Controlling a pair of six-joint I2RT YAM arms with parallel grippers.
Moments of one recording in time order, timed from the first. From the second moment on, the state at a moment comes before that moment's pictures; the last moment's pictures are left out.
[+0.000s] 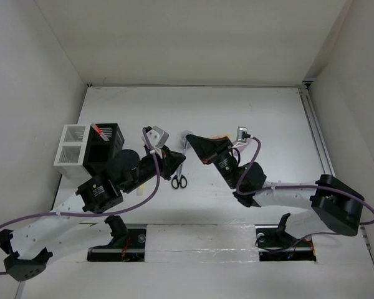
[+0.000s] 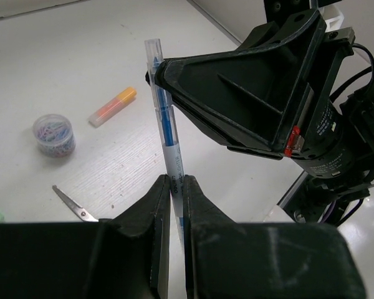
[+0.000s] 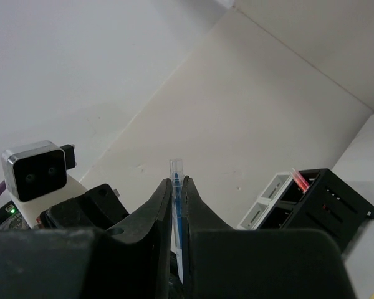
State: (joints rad) left arm -0.99 0.74 0.89 -0.30 -0.14 -0.31; right arm 1.04 1.37 0.58 1.38 0.28 0.90
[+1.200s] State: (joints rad) left arm -1.00 0.74 0.92 -0.36 -0.13 -0.28; right arm 1.07 1.40 0.58 1.42 0.29 0.86
